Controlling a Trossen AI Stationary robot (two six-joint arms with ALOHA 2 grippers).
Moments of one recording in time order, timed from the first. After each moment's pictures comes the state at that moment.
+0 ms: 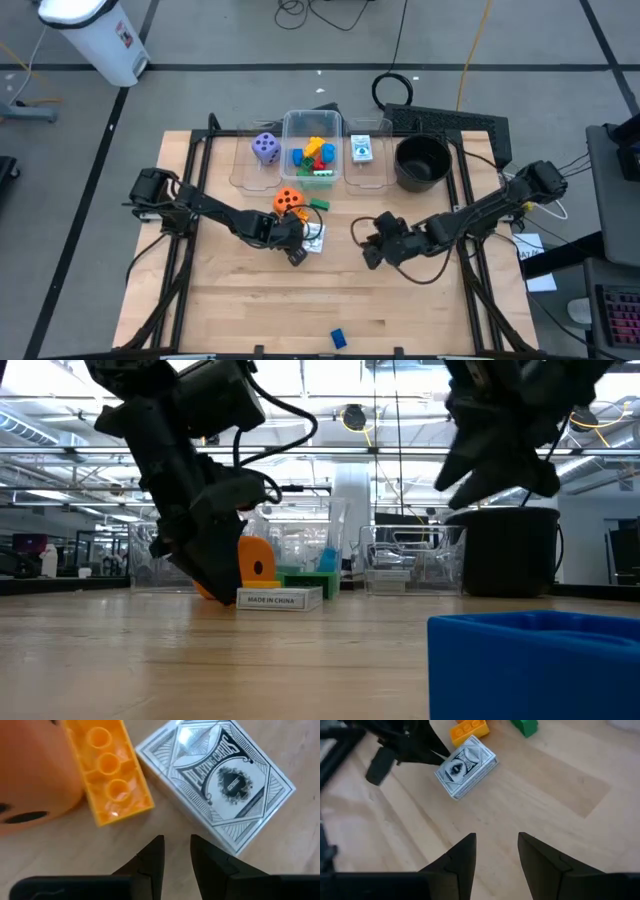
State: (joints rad) left arm -0.19 1.74 0.87 -0.24 -0.21 -0.83; right arm 0.39 1.38 0.84 -0.35 0.44 1.17
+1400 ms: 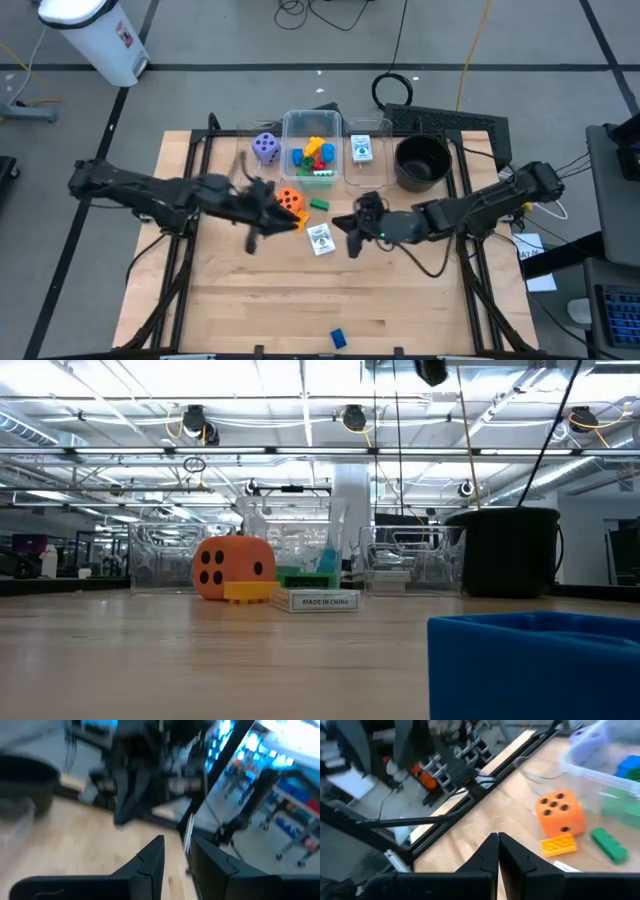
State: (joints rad) left arm -0.18 1.13 0.94 0.08 0.04 -0.42; right arm 0.34 1.39 1.12 -0.10 0.54 0.85
